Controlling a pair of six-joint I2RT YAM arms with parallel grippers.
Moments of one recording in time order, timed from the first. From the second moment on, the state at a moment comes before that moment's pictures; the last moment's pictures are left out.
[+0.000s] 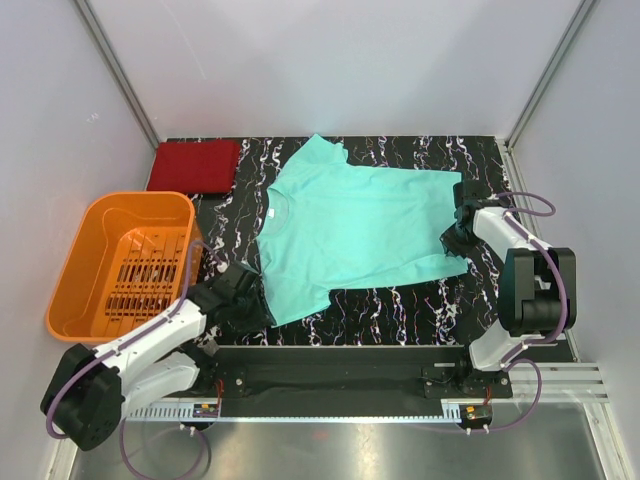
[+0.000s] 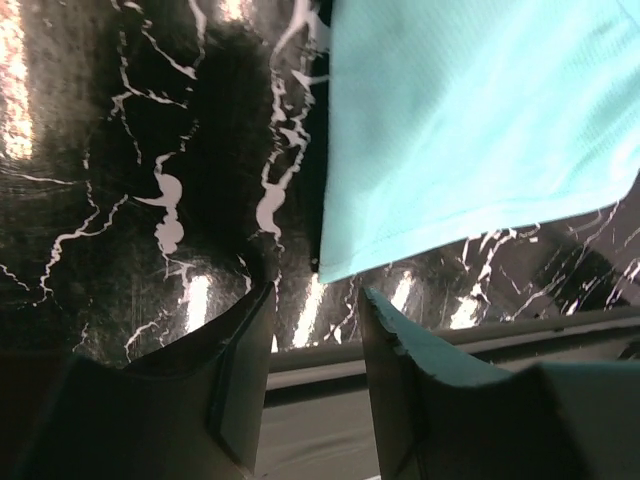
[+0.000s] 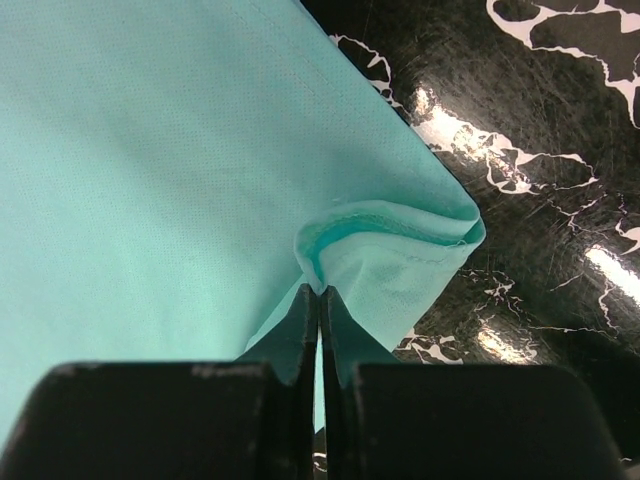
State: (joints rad) left arm -0.59 0.97 0.44 -0.60 0.09 -0.93; right arm 0.01 1.63 1.06 -0.68 0.21 0.91
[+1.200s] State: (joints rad) left arm -0.60 0.73 0.42 -0.61 0.11 -0.99; right arm 0.01 1.10 0.68 -0.72 0.10 0.93
